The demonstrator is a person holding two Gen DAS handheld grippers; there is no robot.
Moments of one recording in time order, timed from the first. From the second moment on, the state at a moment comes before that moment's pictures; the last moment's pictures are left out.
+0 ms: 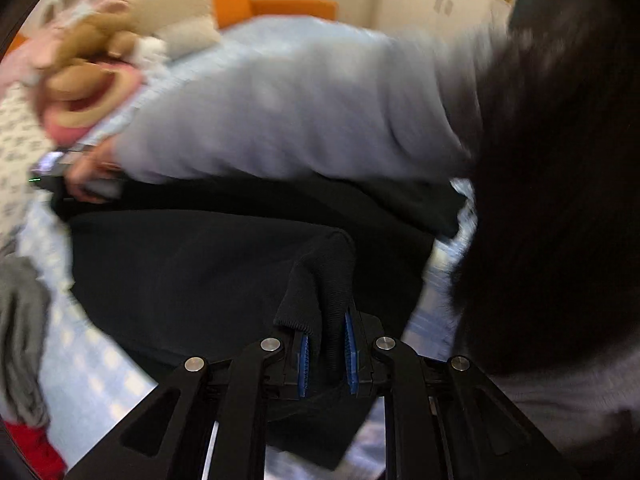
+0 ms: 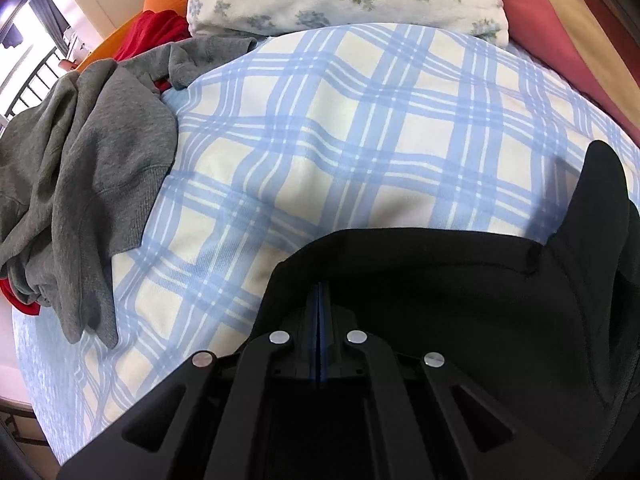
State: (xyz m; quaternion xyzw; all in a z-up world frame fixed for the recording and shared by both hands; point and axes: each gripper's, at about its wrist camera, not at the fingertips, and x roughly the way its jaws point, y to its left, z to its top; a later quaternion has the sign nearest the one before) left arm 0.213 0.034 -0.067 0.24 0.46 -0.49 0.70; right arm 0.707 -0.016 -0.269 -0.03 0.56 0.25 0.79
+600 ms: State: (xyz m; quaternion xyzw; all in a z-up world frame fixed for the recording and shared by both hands) left arm 0.165 -0.006 -0.185 0.23 0.55 -0.50 0.62; right arm 0.696 -0.014 -0.266 -0.06 0.54 0.22 0.81
